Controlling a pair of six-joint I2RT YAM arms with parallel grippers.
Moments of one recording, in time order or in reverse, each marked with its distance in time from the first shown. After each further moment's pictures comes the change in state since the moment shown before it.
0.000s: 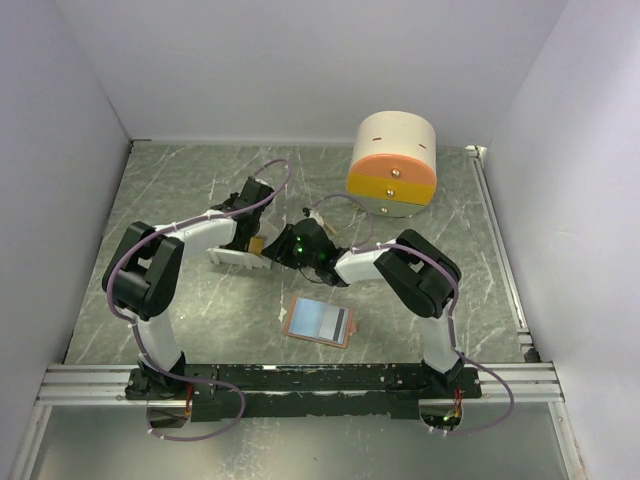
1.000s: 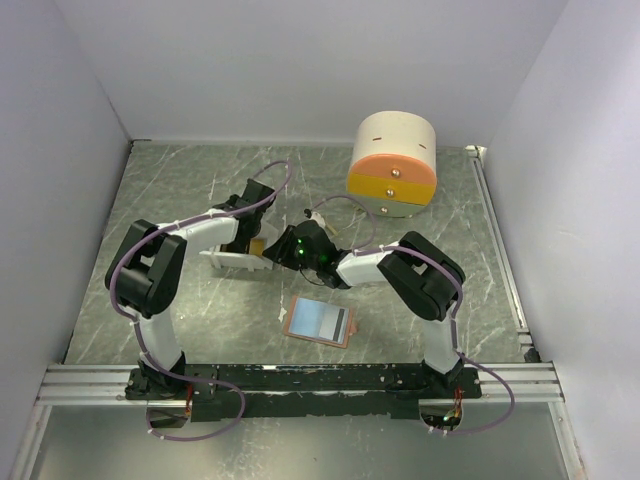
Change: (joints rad) left arm -0.001 0.021 0.011 -0.047 -0.029 -0.017; right arm 0.014 -0.034 -0.030 -0.006 0.035 0.003
